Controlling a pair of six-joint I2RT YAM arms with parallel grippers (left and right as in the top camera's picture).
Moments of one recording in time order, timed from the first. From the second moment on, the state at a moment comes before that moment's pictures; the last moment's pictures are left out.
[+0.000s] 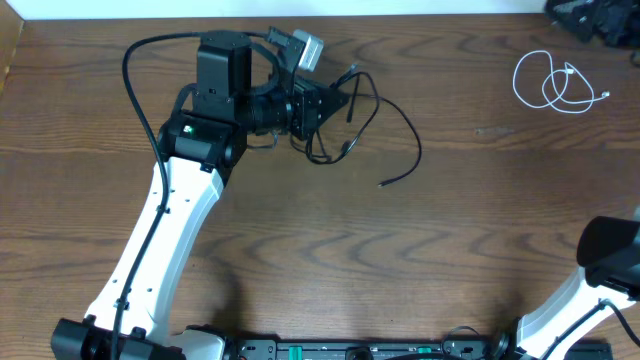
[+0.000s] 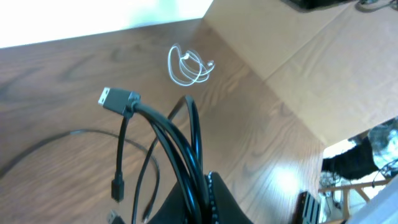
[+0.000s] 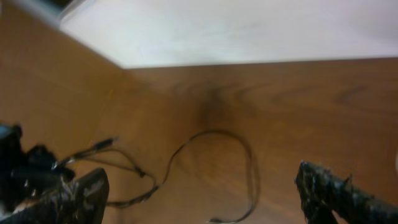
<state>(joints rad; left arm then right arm) -0.26 1.48 1.37 -0.44 0.84 -0.15 -0.36 2.00 2.38 -1.33 -1.00 -0.13</state>
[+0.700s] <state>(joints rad) -0.26 1.48 1.37 -0.18 0.80 -0.75 0.10 2.00 2.03 -1.12 -0.86 -0.18</state>
